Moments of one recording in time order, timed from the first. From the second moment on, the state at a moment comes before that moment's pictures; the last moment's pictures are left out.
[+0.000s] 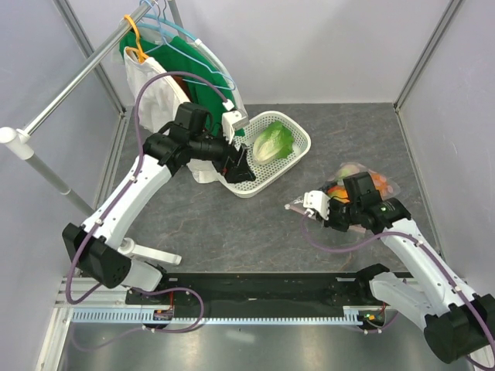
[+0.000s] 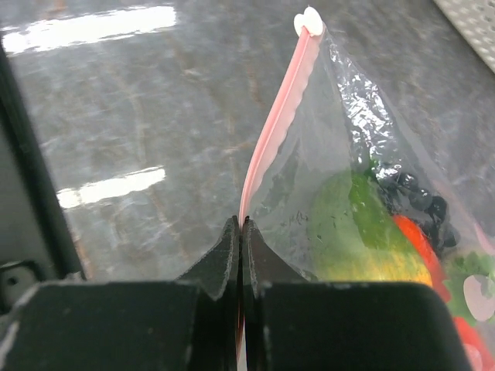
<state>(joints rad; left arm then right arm) -0.50 1.41 1.49 -0.71 0.68 0.13 0.33 0.93 0.76 -0.82 -0.47 -0.94</state>
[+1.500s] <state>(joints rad) -0.50 1.50 1.52 -0.95 0.68 0.32 -0.17 1.33 0.81 -0.84 -0.23 -1.16</state>
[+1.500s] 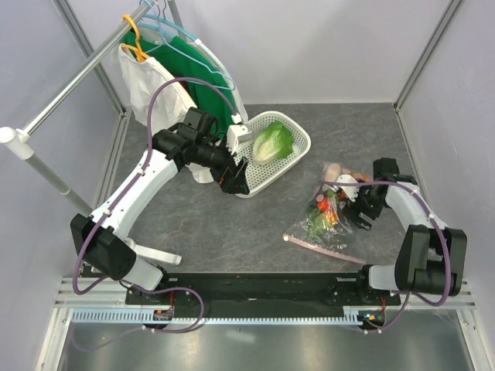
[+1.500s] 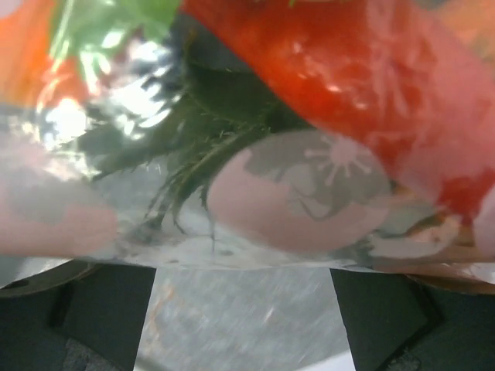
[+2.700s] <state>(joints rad) -0.69 1.46 1.49 -0.93 0.49 0.30 -0.02 1.04 1.09 -0.81 -0.67 -0.29</state>
